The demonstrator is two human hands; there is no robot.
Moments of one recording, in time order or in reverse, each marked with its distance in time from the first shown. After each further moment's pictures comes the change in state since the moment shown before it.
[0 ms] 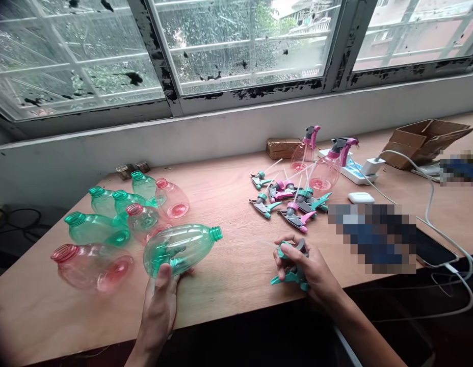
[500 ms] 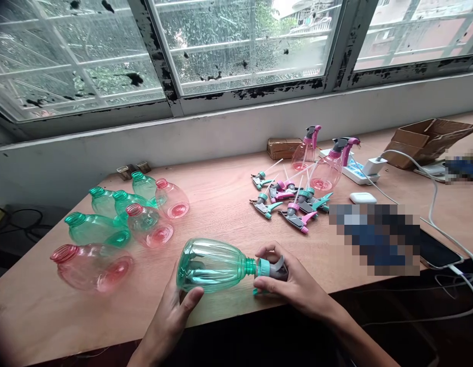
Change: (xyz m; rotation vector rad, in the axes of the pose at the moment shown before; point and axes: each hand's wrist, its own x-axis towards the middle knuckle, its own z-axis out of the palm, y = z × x) left_hand -0.007 -0.001 -0.011 0.320 -0.429 -0.034; right_hand -0.011 -0.001 0.019 -0.304 -0.213 0.032
